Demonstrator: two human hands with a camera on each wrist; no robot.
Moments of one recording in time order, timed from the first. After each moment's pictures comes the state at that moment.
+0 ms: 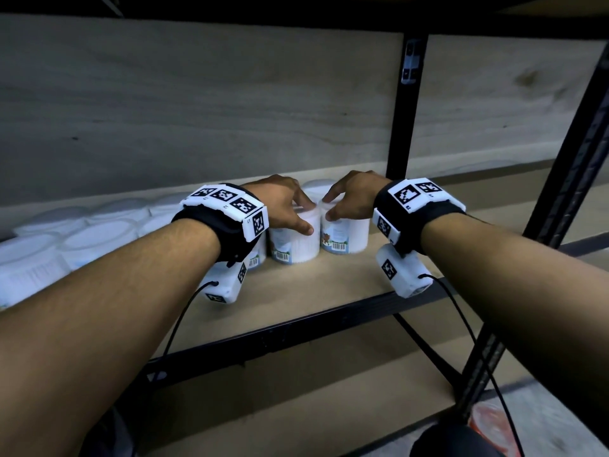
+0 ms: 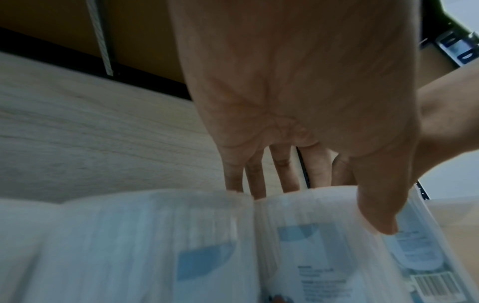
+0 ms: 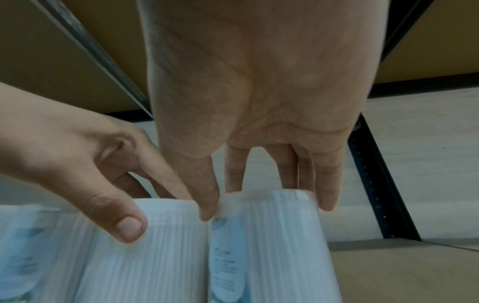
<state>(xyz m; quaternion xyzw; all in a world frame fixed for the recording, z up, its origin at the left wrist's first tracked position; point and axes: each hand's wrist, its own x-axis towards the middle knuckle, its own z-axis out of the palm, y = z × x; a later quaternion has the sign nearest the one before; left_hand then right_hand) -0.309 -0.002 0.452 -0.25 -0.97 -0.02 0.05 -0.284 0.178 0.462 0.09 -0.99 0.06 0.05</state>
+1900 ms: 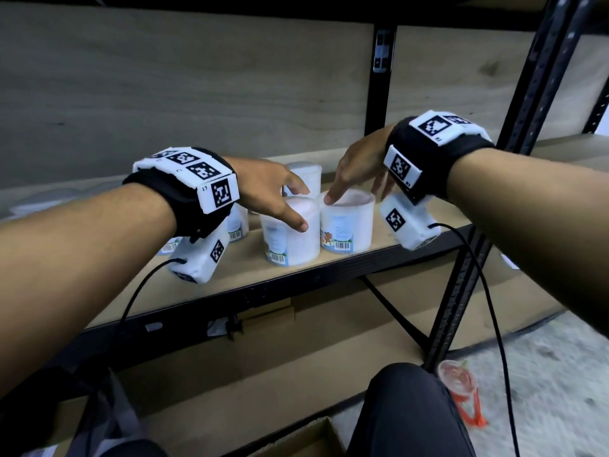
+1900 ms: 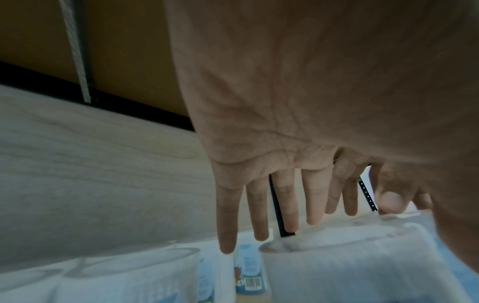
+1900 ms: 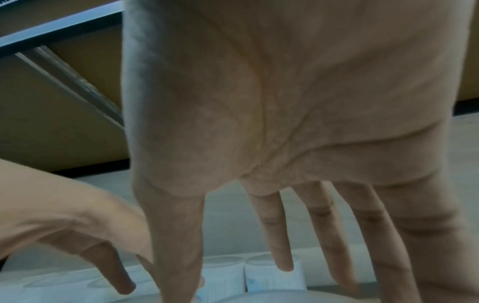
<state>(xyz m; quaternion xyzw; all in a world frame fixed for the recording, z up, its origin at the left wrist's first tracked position) -0.210 0.019 0.487 -0.25 -0.97 0.03 -0.06 -0.216 0.203 0.508 0.00 -0.99 0.03 -0.11</state>
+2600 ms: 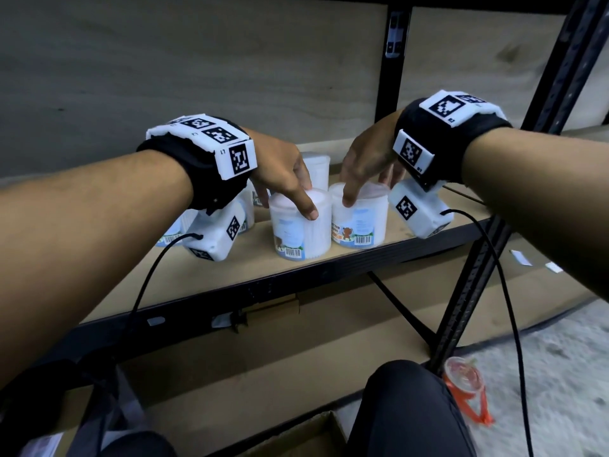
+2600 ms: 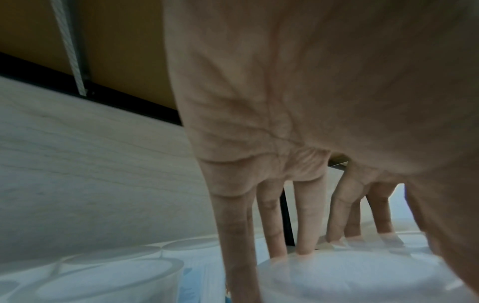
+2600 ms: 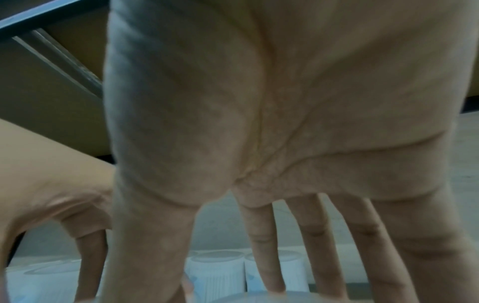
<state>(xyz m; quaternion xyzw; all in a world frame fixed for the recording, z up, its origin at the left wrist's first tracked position) -0.220 0.028 0.497 -0.21 -0.96 -0.08 -0.16 -0.218 0.200 0.508 0.03 -0.99 0.02 -0.14</state>
